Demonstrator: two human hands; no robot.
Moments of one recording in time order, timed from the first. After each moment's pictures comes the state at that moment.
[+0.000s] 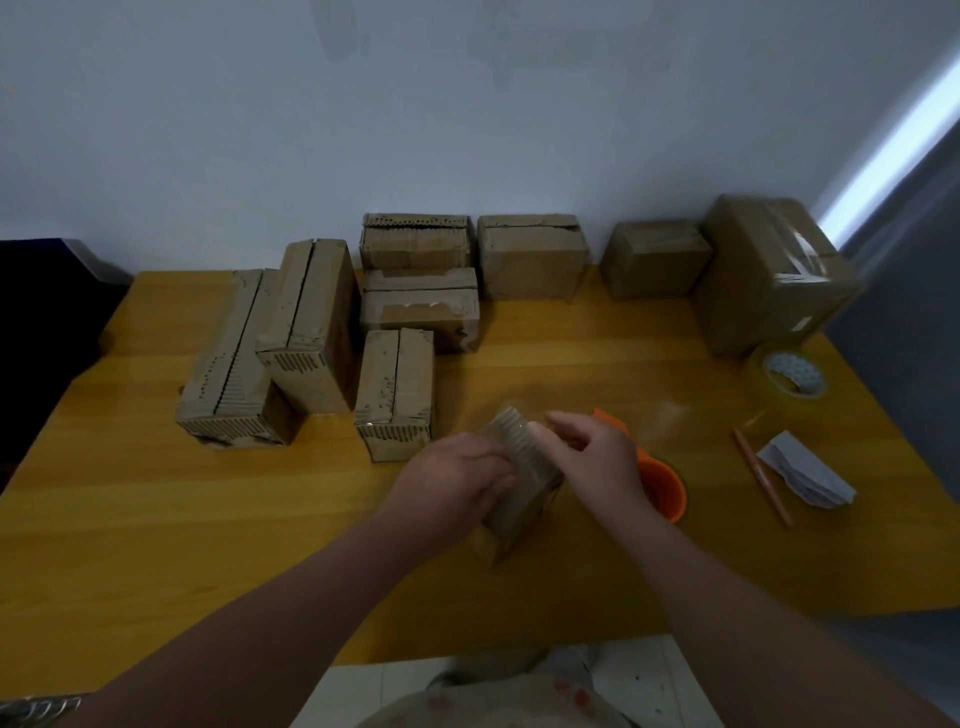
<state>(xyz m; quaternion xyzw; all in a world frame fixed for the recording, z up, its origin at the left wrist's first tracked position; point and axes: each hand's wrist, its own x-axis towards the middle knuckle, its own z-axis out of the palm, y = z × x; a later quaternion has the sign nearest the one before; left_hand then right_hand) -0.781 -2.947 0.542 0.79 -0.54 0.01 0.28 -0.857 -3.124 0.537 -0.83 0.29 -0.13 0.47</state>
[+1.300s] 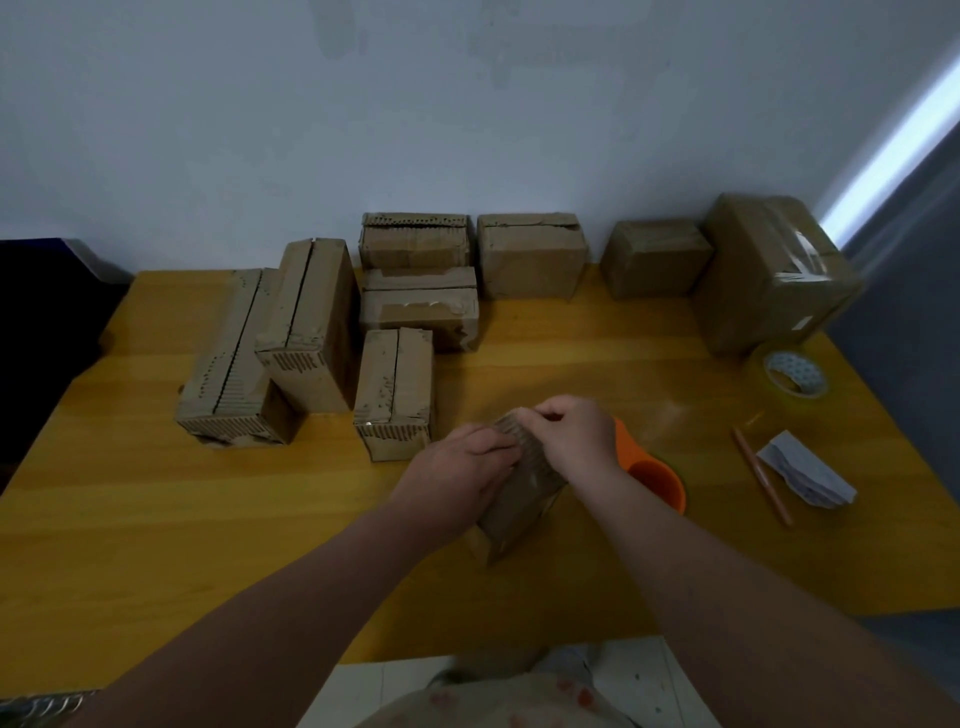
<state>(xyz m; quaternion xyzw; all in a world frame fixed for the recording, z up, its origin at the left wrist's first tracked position) -0.776 -2.959 0.539 0.81 -0.54 -0.02 0.23 -0.828 -3.116 0.562 -0.85 0.33 -0.05 0.41</state>
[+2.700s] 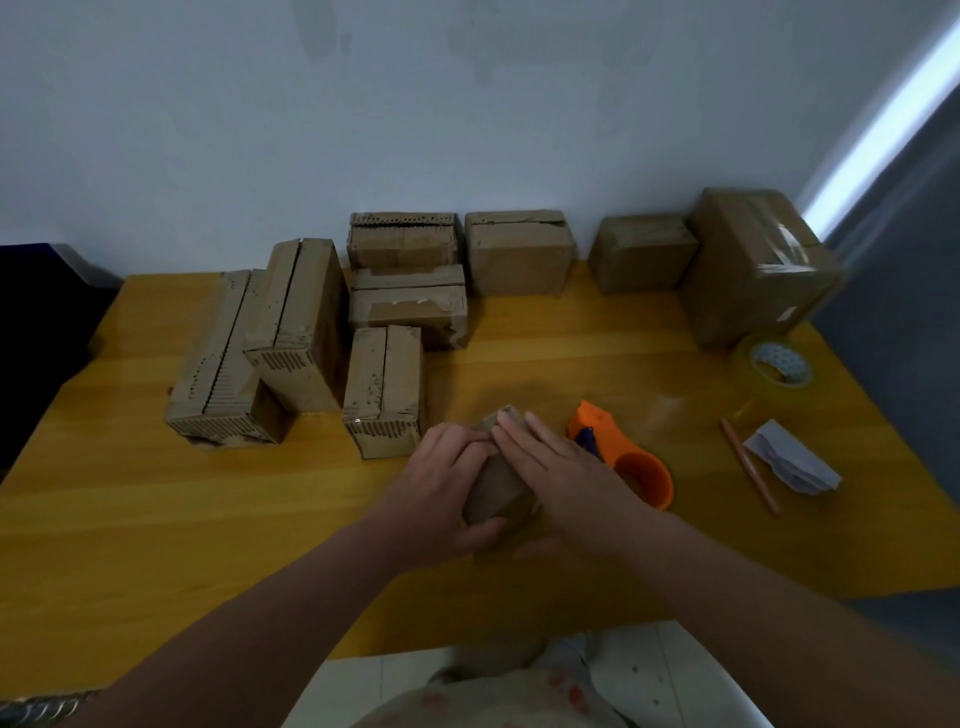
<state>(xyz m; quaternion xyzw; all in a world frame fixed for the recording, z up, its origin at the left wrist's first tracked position) -0.789 -2.945 0.530 0.81 -0.54 -0.01 0.24 -0.883 -3.125 0.551 -0.98 -0.06 0.14 0.10</state>
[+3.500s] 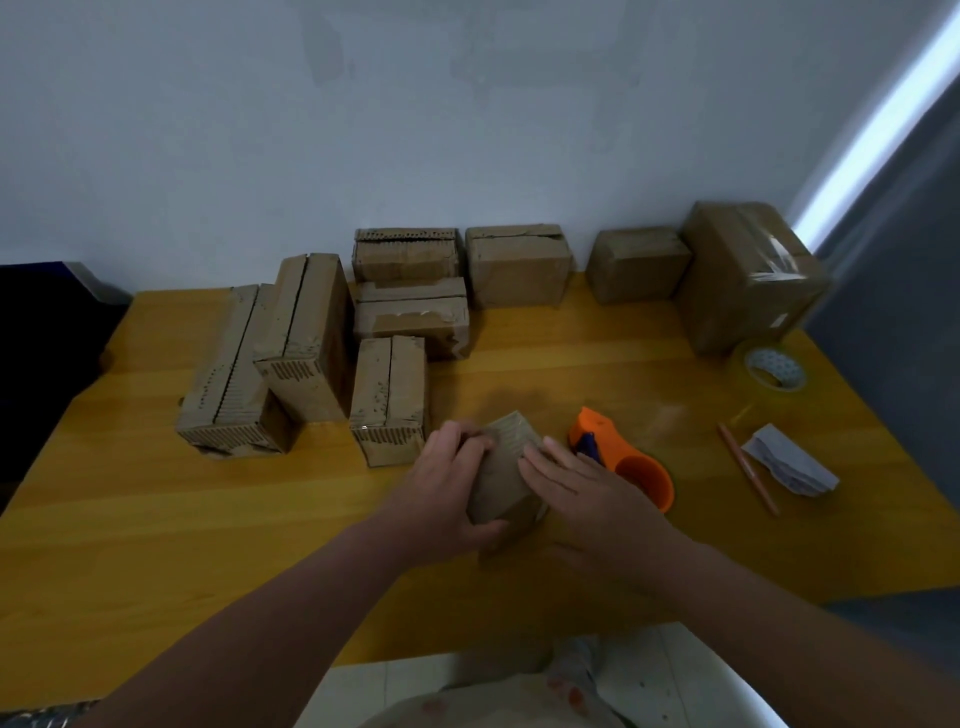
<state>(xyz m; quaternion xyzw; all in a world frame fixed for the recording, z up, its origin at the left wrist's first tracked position) -0.792 -2.944 0.544 0.84 -0.49 -0.08 0.21 -0.912 -3.131 0.548 -0.99 -0.07 0.06 0.08</state>
